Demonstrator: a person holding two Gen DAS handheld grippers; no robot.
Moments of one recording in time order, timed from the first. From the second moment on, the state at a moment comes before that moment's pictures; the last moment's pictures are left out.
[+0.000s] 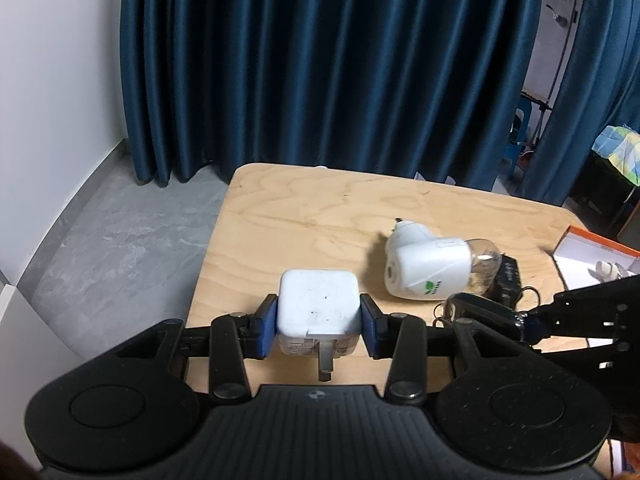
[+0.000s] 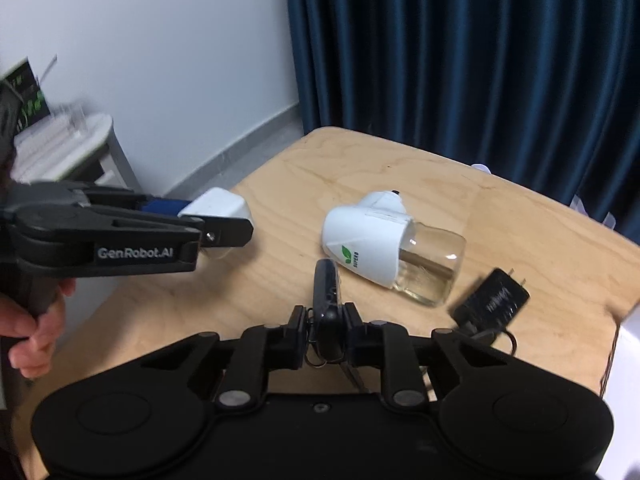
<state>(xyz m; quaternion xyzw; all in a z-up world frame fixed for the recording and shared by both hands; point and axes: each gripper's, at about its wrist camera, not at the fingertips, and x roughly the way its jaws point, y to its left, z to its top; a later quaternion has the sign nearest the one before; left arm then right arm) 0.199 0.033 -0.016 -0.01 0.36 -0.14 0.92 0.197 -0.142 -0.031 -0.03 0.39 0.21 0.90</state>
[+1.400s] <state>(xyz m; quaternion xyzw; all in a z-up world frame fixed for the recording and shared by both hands) 0.002 -0.171 0.065 0.04 0.32 -0.29 0.90 -0.088 -0.357 0.071 0.11 0.25 -0.05 0.96</state>
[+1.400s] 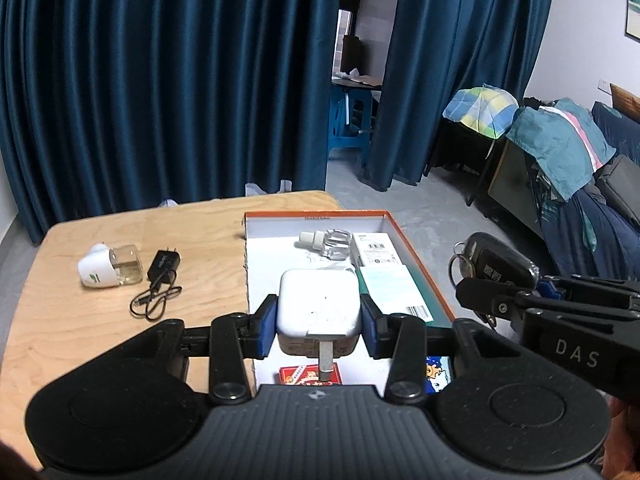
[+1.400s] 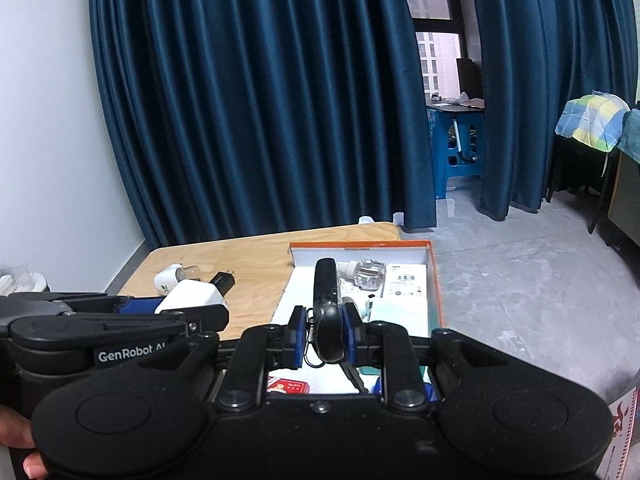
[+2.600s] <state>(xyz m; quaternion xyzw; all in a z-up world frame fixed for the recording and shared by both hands) -0.002 -0.172 0.069 0.04 0.32 -0.29 0.90 -0.082 -0.357 0.068 0.11 0.26 -0.06 0.96</state>
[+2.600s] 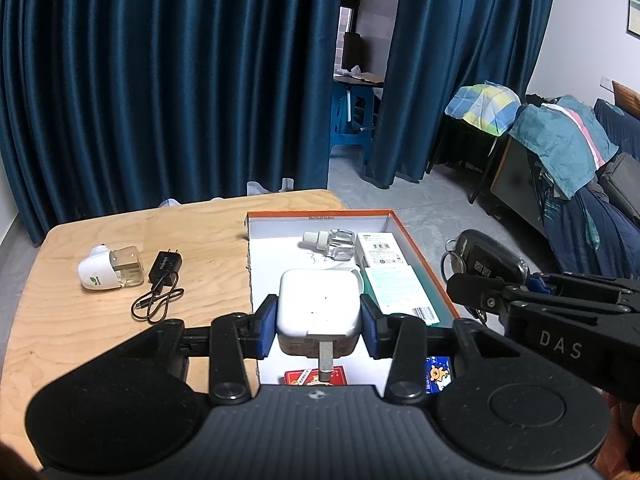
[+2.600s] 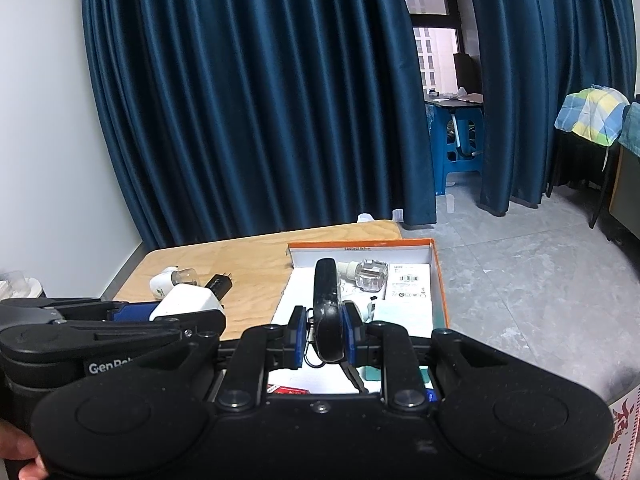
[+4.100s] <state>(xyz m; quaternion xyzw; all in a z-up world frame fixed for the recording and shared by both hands) -0.001 -0.174 0.065 0.04 0.32 -0.29 0.90 -0.076 -0.358 0.064 0.12 0.27 -0.06 0.96</state>
